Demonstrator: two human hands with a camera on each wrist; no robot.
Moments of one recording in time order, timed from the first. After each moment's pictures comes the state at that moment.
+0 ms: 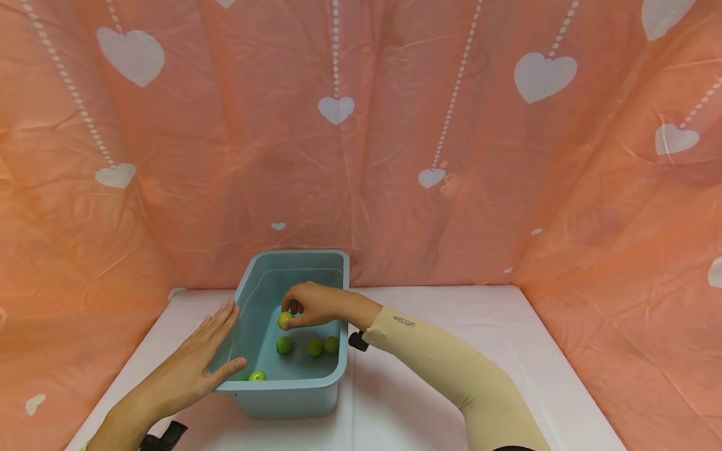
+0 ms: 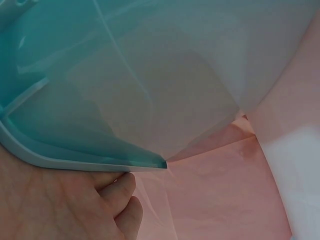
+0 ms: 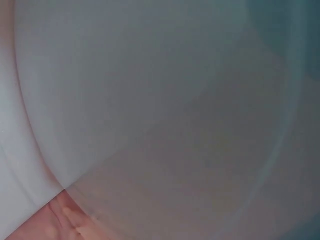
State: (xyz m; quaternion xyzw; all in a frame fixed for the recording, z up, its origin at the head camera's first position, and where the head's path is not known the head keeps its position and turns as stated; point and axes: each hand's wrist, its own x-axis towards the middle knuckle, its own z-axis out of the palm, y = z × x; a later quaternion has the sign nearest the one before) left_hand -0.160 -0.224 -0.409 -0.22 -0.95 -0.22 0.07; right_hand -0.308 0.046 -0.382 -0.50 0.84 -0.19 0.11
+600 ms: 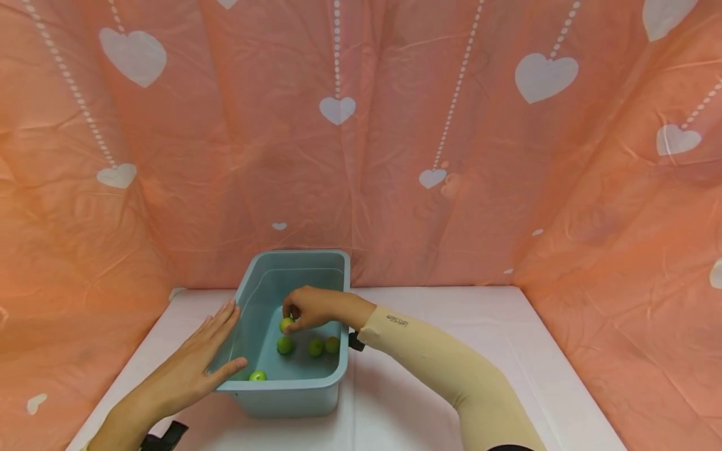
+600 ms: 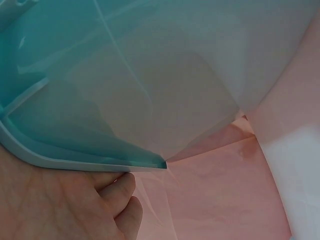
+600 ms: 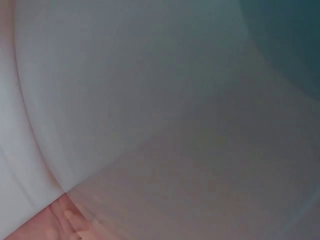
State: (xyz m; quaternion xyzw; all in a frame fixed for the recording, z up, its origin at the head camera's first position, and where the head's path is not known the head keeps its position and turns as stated) left_hand -0.156 -0.223 -0.405 -0.21 -0.95 -0.23 0.06; right_hand -0.313 0.035 -0.388 -0.50 0.84 -0.16 0.13
